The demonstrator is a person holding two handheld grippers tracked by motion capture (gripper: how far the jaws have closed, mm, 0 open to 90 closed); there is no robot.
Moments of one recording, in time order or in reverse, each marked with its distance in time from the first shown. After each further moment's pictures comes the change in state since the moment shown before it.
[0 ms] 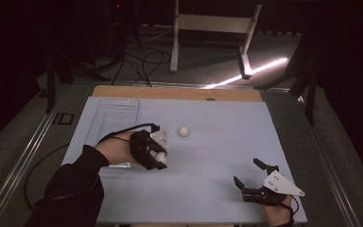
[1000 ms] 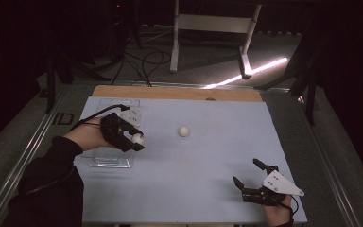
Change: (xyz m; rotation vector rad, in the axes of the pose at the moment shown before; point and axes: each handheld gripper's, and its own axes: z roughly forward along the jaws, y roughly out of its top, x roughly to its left) left arm 0.028 -0.048 -0.055 -0.037 0.097 -0.108; right arm 0.001 0.000 0.001 0.004 0.004 0.007
